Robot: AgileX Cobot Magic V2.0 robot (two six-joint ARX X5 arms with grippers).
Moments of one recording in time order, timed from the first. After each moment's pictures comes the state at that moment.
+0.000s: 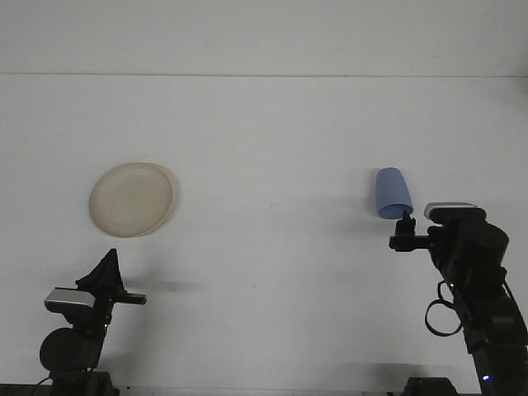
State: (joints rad) left arm -0.03 0.00 0.03 0.17 0.04 -0.05; right arm -0.01 0.86 0.84 -0.47 -0.02 0.02
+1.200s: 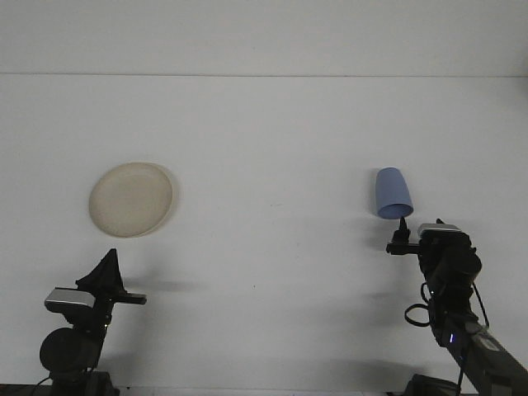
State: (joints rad) left arm -0.03 0.00 0.03 0.17 0.04 -0.05; right arm -0.20 1.28 0.31 0.68 -0.18 0.02
